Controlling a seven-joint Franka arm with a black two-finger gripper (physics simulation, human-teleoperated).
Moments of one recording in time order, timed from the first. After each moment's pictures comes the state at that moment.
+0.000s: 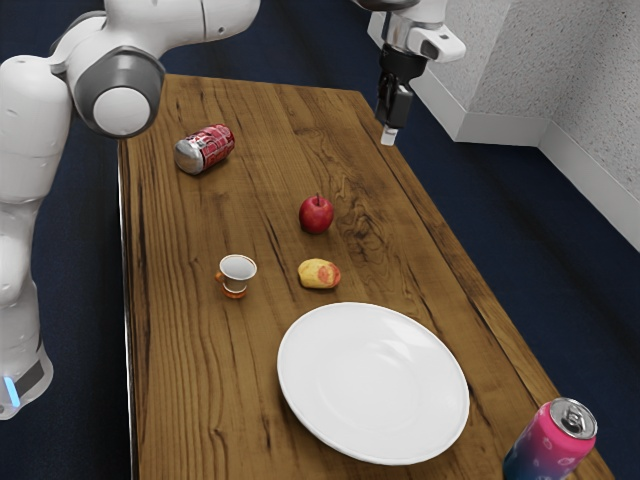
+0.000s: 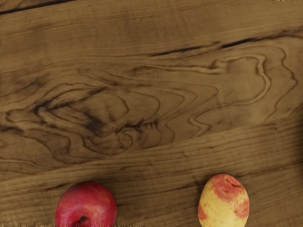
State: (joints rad) arm 0.00 0.28 0.12 -1.05 -0.07 1.36 0.34
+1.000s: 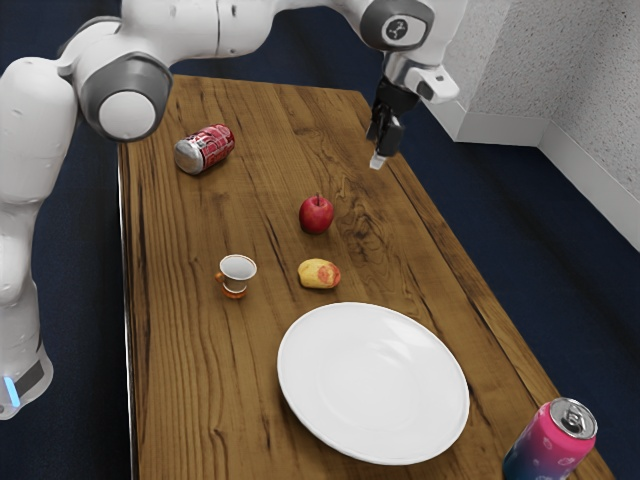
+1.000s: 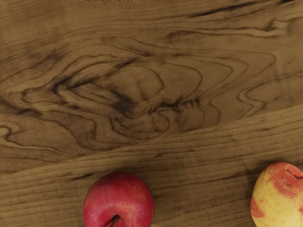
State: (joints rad) arm 0.01 0.31 0.09 -1.15 0.05 1.41 0.34
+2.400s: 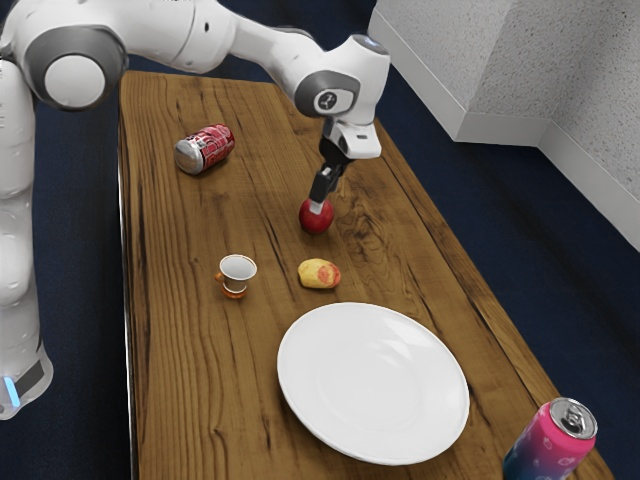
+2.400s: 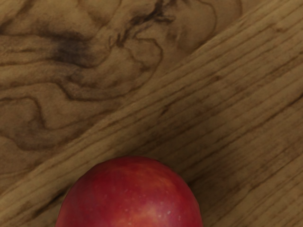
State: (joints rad) arm 0.09 0.07 0.11 -1.85 0.02 1.92 0.82
